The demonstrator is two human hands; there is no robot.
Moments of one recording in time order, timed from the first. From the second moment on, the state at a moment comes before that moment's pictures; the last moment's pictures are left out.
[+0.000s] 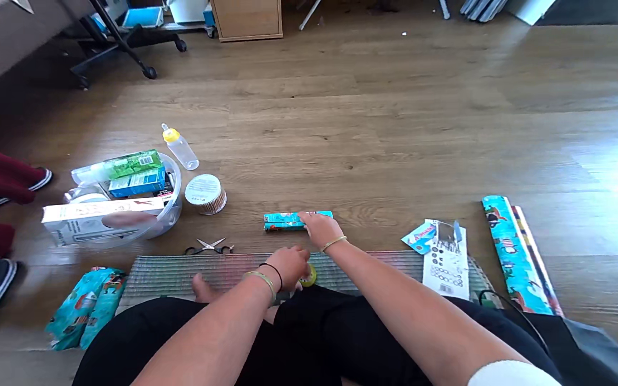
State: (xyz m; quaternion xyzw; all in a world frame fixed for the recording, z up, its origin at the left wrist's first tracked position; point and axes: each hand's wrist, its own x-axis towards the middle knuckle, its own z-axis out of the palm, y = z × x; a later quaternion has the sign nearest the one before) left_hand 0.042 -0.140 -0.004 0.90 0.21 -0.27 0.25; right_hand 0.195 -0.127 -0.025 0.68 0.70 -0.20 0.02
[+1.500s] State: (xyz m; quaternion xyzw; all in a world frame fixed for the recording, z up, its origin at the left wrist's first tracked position) left_hand 0.030 -0.094 -0.004 0.35 0.54 0.29 0.71; right_hand 0.207 -0.118 0.004 0.67 0.68 -0.31 -0.01
